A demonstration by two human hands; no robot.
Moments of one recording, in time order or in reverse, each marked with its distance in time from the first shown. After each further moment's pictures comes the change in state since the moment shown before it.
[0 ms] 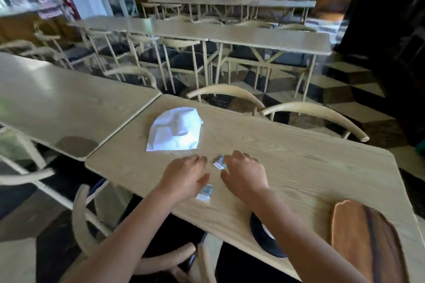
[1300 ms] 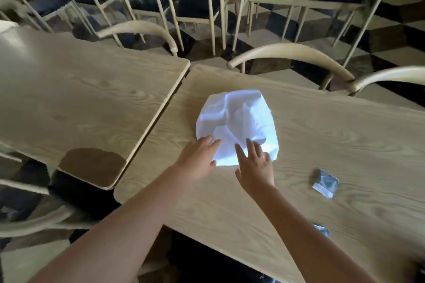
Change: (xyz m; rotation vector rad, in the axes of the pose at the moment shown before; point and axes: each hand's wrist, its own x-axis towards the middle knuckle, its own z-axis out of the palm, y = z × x) left_hand 0.114 -0.352 0.134 -0.034 -0.363 0.029; right_hand 0.268 -0.126 0.259 -0.058 -0.231 0.163
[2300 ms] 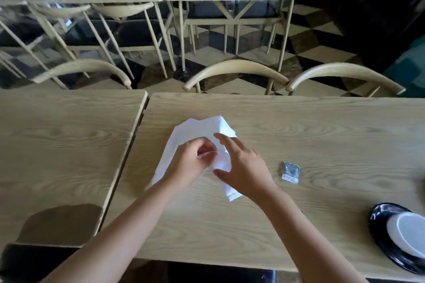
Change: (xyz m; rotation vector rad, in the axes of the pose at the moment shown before) left_hand 0.008 0.034 -0.082 -0.948 0.107 0.065; right_hand -0.041 -0.020 -0.115 0.444 0.299 0.089
